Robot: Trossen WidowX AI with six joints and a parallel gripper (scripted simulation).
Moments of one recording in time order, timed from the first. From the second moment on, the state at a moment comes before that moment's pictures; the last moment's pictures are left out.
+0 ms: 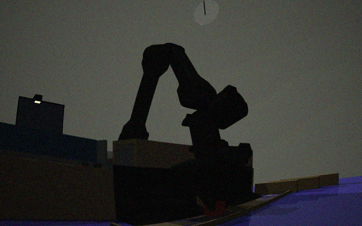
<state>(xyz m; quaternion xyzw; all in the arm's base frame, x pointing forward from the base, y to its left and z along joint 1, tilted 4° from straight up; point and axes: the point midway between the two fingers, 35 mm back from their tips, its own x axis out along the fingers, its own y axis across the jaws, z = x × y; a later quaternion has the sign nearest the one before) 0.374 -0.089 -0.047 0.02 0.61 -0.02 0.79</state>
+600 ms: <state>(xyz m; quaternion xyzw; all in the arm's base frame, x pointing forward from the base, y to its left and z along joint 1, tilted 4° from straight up) 0.379 -0.091 -0.021 0.02 0.61 -0.02 0.79</state>
